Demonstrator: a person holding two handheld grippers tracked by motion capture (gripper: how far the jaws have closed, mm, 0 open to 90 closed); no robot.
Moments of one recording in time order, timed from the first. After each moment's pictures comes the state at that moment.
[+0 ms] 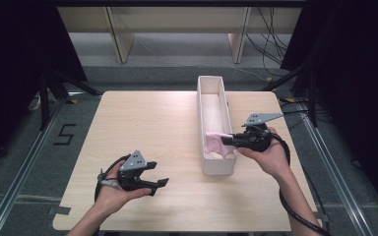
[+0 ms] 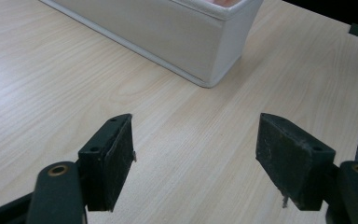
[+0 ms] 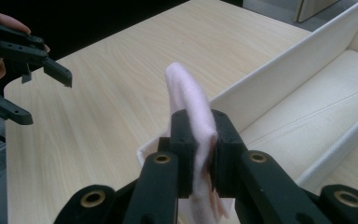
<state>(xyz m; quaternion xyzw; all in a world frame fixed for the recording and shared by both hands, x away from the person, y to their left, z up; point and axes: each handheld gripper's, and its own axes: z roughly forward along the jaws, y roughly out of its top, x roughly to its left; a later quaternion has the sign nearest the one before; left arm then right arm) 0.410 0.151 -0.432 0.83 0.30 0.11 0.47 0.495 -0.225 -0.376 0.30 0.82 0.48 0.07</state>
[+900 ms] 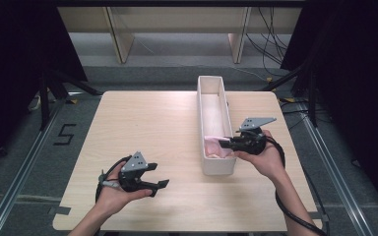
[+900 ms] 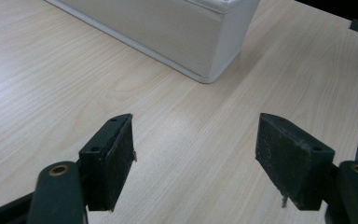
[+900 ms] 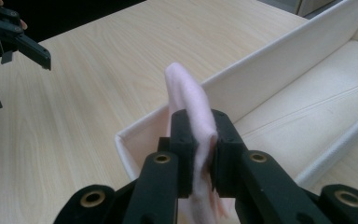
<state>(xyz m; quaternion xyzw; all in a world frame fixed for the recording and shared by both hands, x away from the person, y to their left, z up) 0.409 0.149 -0.435 0.83 0.30 0.11 0.46 0.502 -0.220 -0.399 0.28 0.84 0.46 0.09</state>
